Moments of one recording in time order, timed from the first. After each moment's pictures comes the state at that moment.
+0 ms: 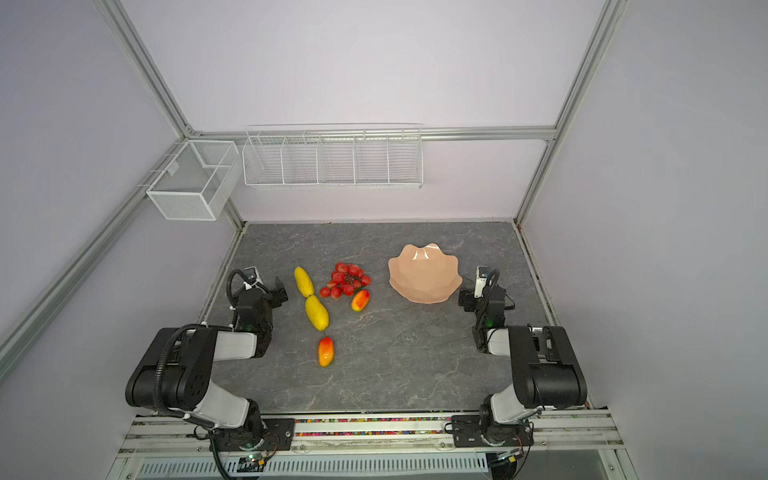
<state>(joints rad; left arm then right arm) -0.09 1.55 0.38 0.92 -0.37 -0.06 0.00 1.53 0.39 0.76 0.04 -0.02</state>
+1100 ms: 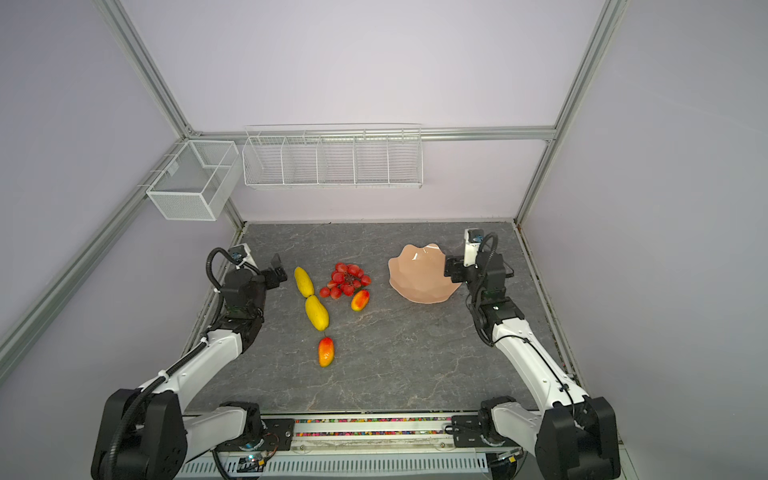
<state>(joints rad) -0.20 1.15 0.63 0.33 -0.24 -0.22 0.29 1.18 0.84 0.05 0.06 0.05</state>
